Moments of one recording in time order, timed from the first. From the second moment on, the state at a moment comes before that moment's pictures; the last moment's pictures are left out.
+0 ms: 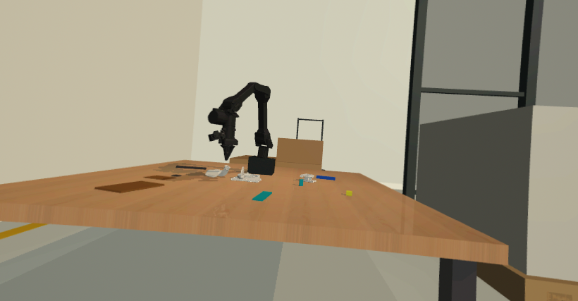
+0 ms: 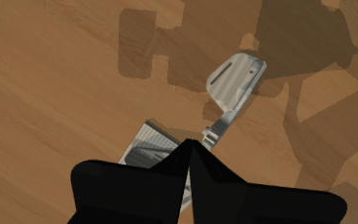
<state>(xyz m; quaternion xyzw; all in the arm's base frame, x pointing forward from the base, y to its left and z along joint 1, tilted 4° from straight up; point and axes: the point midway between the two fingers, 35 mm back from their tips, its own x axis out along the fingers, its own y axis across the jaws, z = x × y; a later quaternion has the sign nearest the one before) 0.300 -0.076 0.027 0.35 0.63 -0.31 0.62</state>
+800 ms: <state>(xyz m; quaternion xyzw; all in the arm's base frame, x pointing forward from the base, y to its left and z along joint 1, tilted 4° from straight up) 0.309 -0.073 0.025 0.47 0.56 -0.43 0.54</state>
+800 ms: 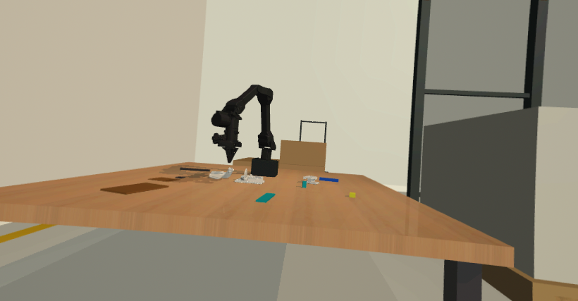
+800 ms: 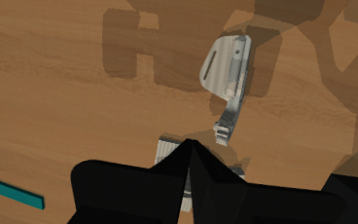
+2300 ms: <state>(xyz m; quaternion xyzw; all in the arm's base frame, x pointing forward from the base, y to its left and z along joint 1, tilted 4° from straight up) 0.306 -0.071 -0.034 0.47 0.56 -0.43 0.53</state>
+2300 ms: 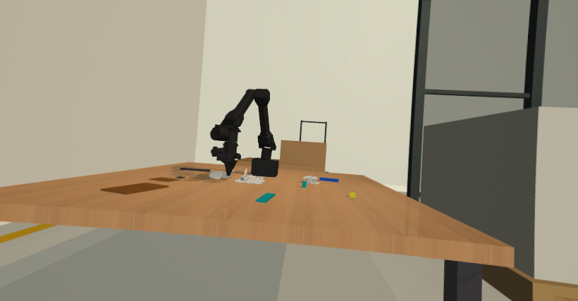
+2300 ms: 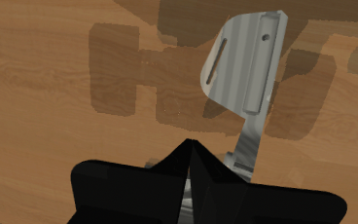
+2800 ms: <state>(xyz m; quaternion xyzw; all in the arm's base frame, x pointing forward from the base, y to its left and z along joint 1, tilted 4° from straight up) 0.283 -0.076 -0.035 0.47 0.56 -0.43 0.53</state>
